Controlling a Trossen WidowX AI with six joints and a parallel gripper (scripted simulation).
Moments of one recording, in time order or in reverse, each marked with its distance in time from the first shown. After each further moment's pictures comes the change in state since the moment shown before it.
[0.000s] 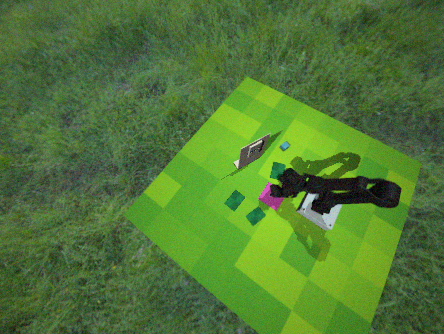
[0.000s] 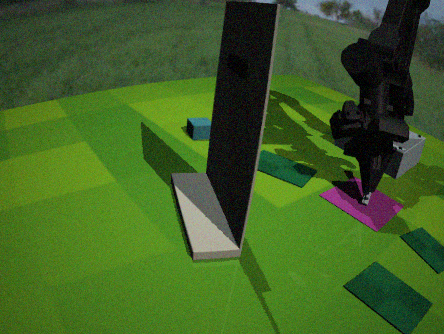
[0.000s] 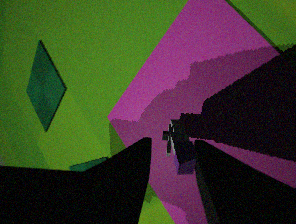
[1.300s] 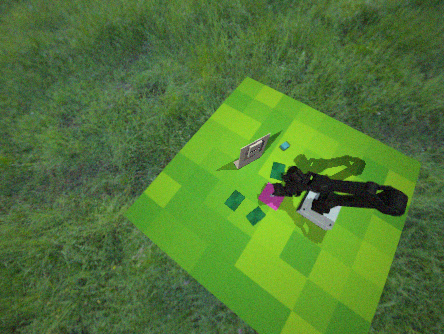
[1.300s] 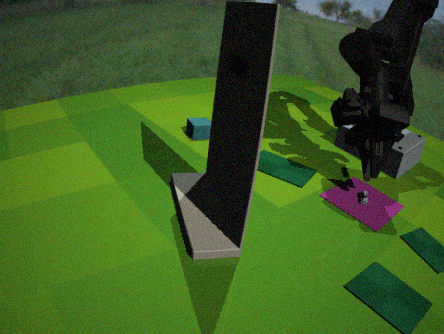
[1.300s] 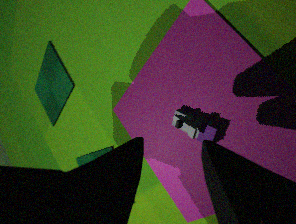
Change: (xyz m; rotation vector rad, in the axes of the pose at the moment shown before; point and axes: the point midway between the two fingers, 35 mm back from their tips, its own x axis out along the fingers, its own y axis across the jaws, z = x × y) arm -0.022 0.000 0.000 0.001 0.001 -0.005
